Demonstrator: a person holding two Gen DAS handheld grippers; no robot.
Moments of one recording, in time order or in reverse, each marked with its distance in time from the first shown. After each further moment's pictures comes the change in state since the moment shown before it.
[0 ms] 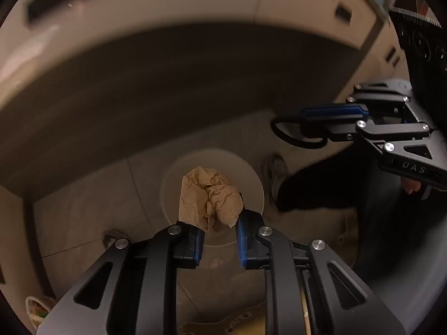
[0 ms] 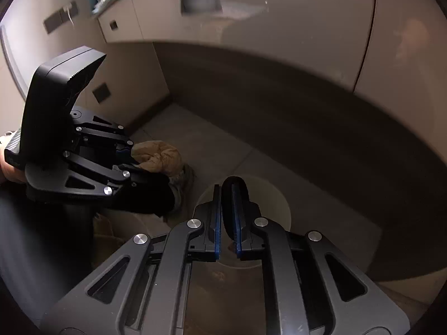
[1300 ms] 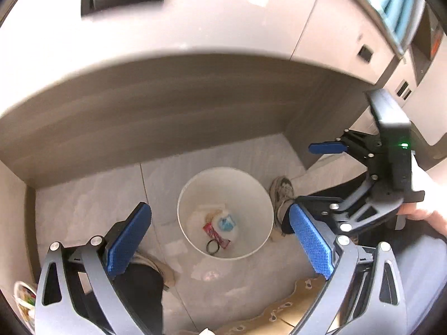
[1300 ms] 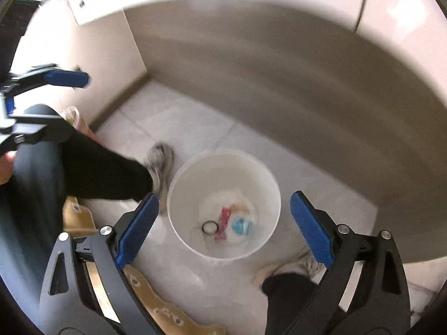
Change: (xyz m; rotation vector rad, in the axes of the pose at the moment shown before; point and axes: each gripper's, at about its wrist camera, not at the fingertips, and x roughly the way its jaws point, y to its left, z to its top) left arm -0.052 0.032 0.009 -0.120 -0.152 0.049; right arm 0.030 -0.018 -0.005 0.021 0.047 -0.079
